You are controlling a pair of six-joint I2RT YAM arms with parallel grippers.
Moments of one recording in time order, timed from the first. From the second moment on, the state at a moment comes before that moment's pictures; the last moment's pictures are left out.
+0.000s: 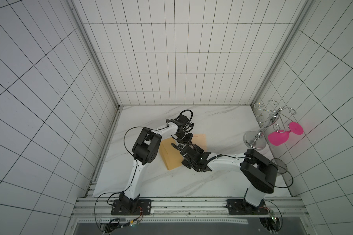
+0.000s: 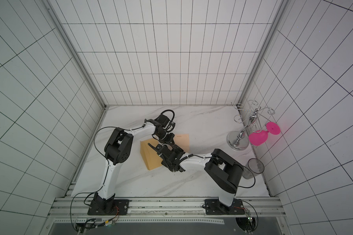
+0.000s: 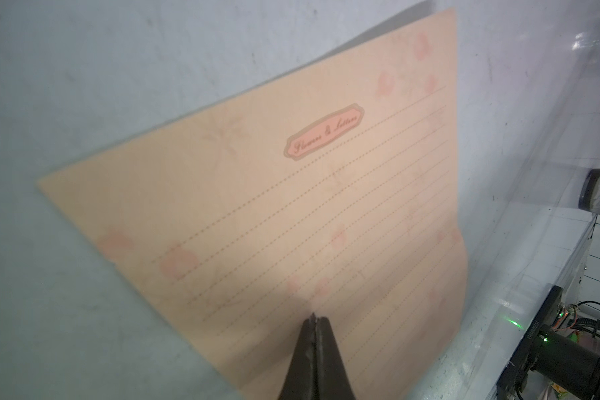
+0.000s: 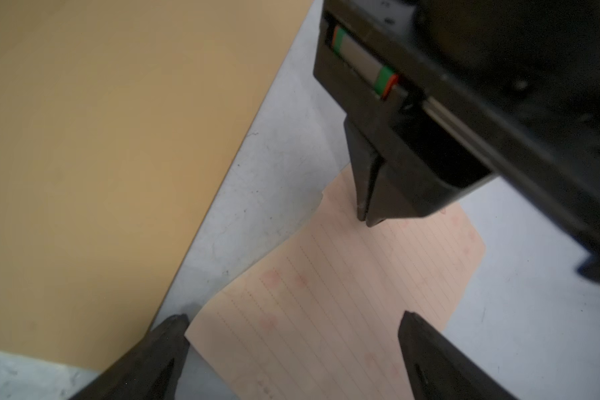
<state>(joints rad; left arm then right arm) -0.56 2.27 1.70 -0.72 0.52 -0.26 1.00 1.76 0.92 -0.15 0.51 -0.13</state>
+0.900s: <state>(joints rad) -0.51 2.27 1.70 -0.78 0.58 -0.23 1.00 1.84 1.02 -0.28 0.70 -0.15</state>
